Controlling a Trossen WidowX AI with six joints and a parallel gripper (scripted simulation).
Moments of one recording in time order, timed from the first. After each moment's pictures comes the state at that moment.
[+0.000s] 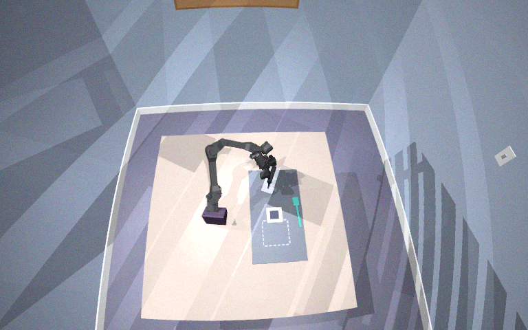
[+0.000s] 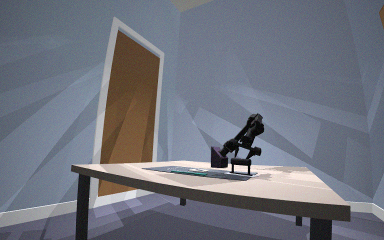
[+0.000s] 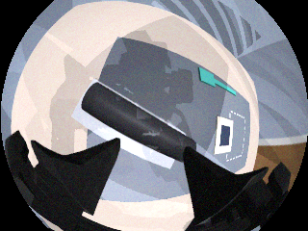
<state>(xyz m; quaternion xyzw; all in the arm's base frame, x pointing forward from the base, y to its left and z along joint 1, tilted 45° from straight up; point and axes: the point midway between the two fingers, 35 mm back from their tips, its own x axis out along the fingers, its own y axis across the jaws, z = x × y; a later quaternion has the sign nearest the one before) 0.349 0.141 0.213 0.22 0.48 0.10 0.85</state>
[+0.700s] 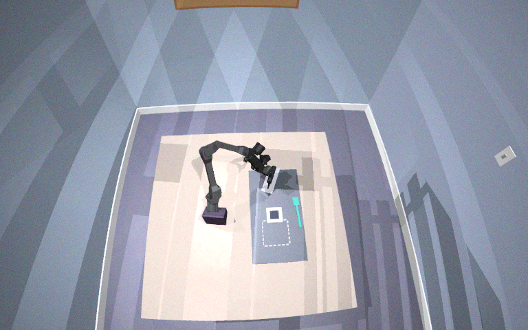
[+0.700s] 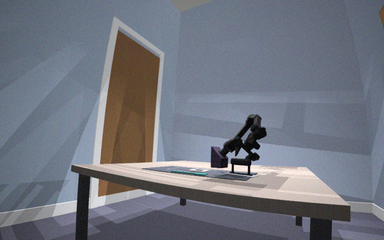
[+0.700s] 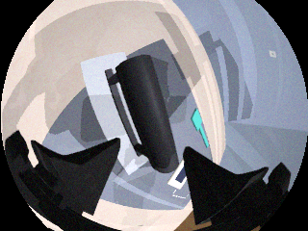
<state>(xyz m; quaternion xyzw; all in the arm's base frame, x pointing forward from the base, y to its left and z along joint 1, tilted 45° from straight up) 0.341 0.144 0.207 -0.09 0.35 0.18 0.92</state>
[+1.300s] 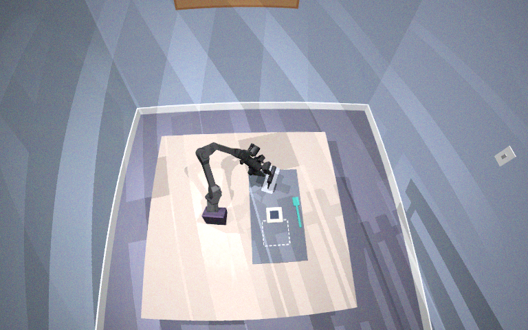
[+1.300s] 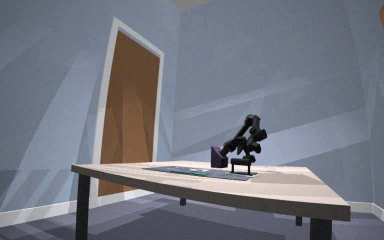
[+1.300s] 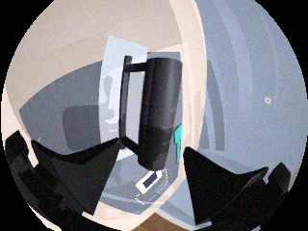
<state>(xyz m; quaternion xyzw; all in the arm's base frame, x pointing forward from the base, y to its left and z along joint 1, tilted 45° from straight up) 0.332 0.144 0.206 -0.28 0.26 0.20 0.90</state>
